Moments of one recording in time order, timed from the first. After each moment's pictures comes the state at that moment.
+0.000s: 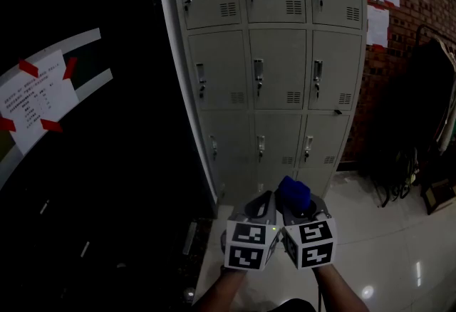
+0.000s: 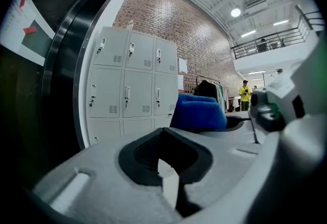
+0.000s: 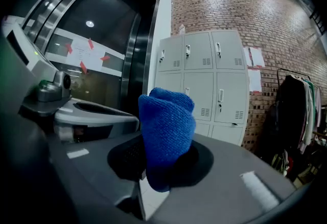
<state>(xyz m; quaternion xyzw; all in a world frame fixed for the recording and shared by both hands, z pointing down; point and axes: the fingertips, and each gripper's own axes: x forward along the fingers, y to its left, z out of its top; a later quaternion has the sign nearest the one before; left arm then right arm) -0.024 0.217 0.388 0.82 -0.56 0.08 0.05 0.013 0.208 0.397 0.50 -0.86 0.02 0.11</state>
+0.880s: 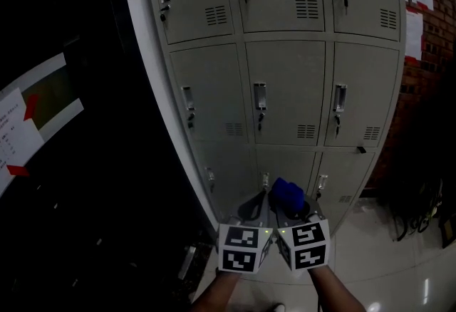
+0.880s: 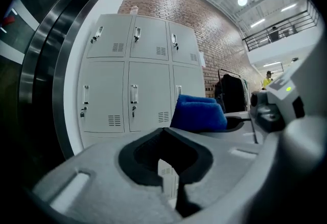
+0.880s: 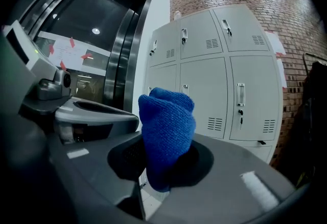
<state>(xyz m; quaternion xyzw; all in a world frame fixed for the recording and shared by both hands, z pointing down) -0.040 -0.044 0.382 0.79 -0.61 0.08 0.04 -0.004 -0.057 0.392 0.44 -0.89 0.01 0.09</state>
